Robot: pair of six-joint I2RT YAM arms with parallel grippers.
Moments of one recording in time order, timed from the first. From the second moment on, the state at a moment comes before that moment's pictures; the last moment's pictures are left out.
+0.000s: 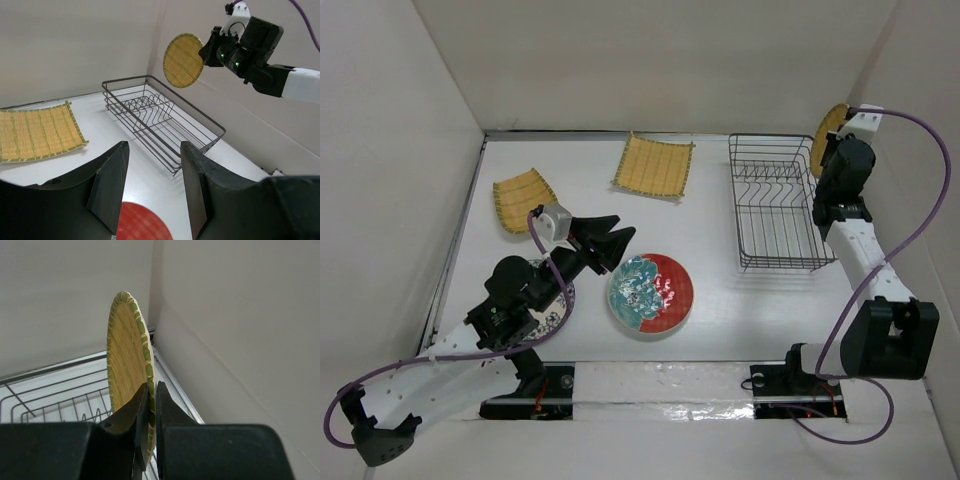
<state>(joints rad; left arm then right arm) -0.93 0.64 0.70 0.20 -0.15 -0.27 -0.03 1.31 1.07 0.31 0.48 -0.13</state>
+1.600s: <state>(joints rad) -0.99 0.59 0.69 0.20 -0.22 -0.23 -0.27 1.50 1.11 0.33 0.12 -0.05</state>
